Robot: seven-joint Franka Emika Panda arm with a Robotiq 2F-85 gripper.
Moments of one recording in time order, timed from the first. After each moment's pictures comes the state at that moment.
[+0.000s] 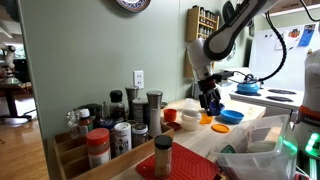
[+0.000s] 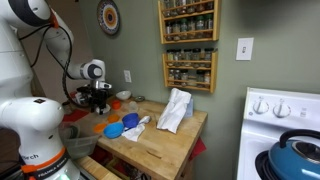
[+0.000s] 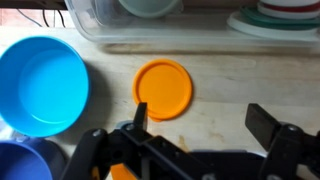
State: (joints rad) arm 0.29 0.00 0.21 -2.52 0.11 2.19 0.37
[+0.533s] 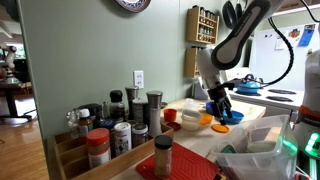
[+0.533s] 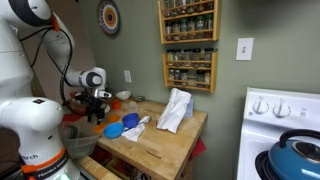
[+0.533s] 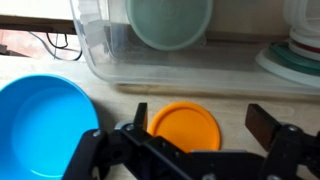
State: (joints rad) arm 0.27 0.00 0.21 -2.64 0.14 2.25 0.27
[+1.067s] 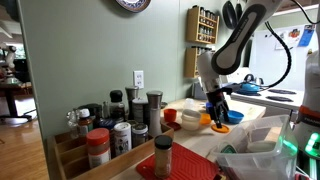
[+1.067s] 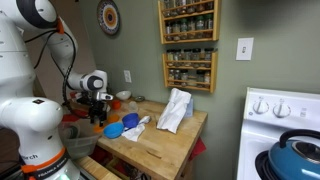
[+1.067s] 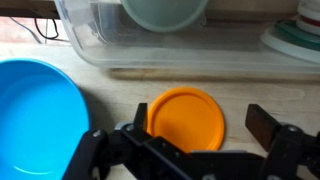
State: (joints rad) arm 0.26 0.05 0.21 -2.65 0.15 2.37 0.27
